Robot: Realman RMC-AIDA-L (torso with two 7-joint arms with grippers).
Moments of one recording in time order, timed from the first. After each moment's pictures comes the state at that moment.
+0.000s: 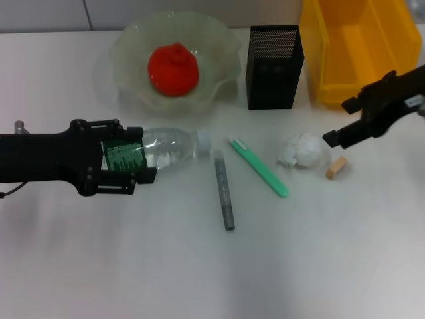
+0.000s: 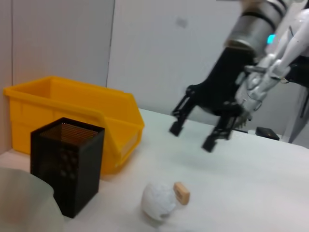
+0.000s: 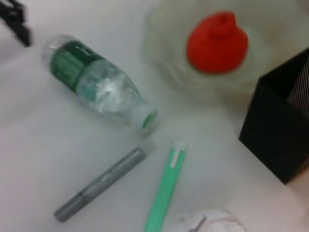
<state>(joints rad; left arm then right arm) -0.49 -2.04 0.66 0.80 2.08 1.78 -1.35 0.64 2.08 -1.03 -1.38 -2.51 -1.69 2.16</state>
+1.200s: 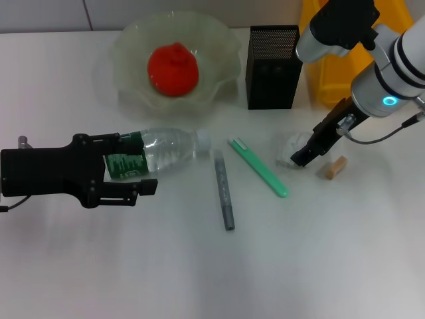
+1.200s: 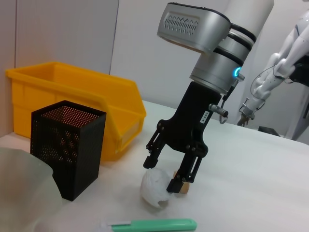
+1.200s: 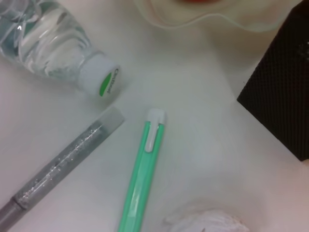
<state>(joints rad) -0.47 -2.05 0.68 0.76 2.08 1.74 -1.33 0.81 2.08 -1.36 -0.98 -2.66 -1.35 2.45</state>
